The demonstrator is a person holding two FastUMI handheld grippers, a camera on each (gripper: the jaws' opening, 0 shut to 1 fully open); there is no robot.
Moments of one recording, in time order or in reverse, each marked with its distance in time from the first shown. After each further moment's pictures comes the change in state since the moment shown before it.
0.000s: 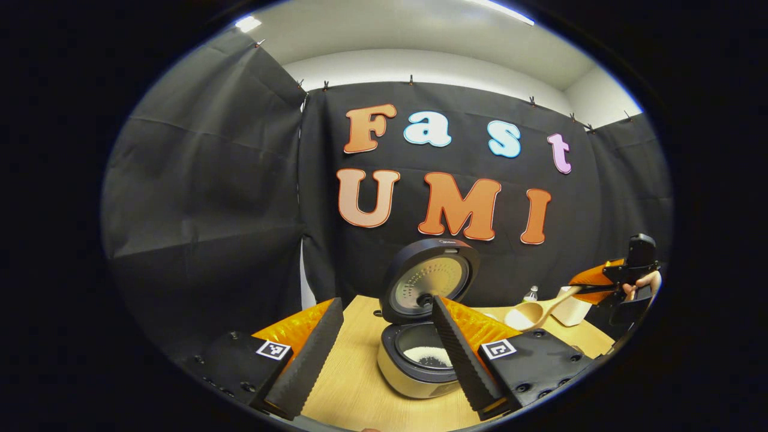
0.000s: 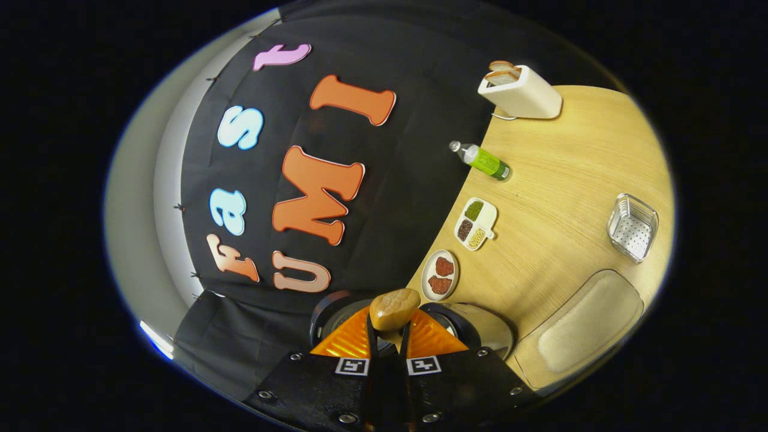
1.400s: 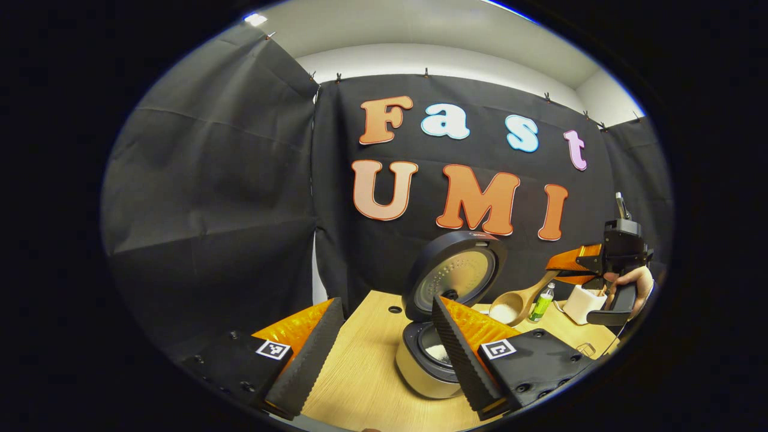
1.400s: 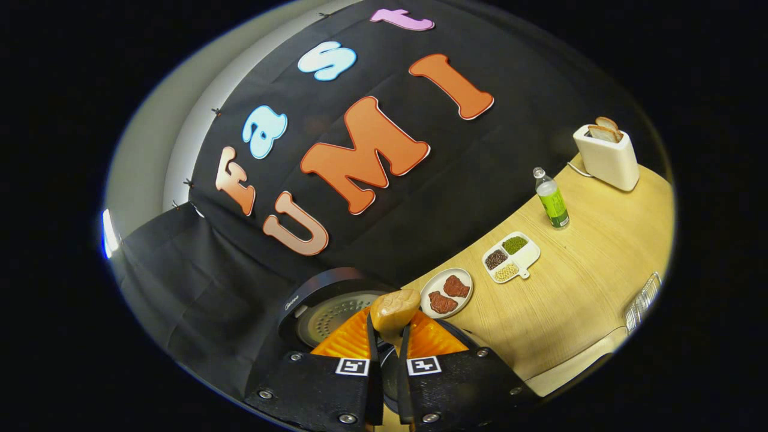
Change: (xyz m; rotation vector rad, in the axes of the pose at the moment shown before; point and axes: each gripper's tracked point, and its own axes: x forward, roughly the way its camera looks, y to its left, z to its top) left arm 0.022 0.042 -0.010 -0.004 0.028 0.049; right arm 0.068 0.055 -0.046 -0.471 -0.022 0.011
